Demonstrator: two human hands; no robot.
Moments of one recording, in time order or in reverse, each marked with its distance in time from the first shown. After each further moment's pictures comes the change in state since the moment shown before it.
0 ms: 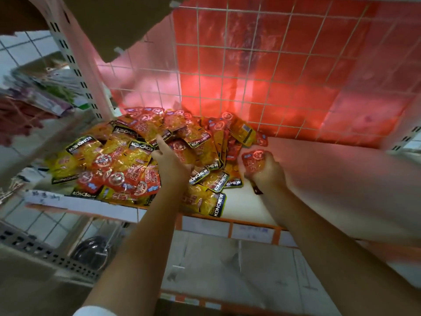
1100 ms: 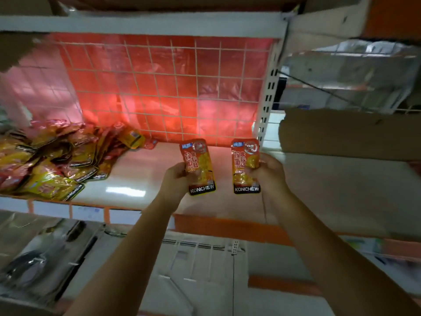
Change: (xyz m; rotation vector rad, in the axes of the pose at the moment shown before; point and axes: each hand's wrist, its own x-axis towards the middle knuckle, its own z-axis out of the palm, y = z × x) left_hand -0.245 0.184 0.213 -0.567 -0.408 0.053; right_hand 0.007 0.243 -0.289 0.849 -0.061 -0.041
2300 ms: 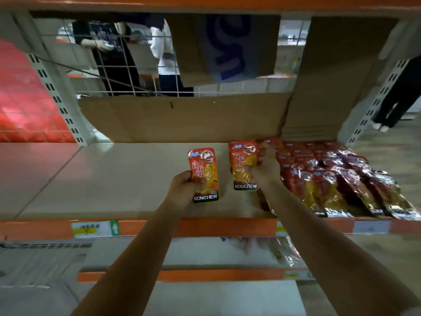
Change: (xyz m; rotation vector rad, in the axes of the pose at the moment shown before) left_hand -0.081 -0.020 0.552 0.065 -0.121 -0.170; right_hand 0.075 0.026 -0.541 -0.322 0.220 -0.039
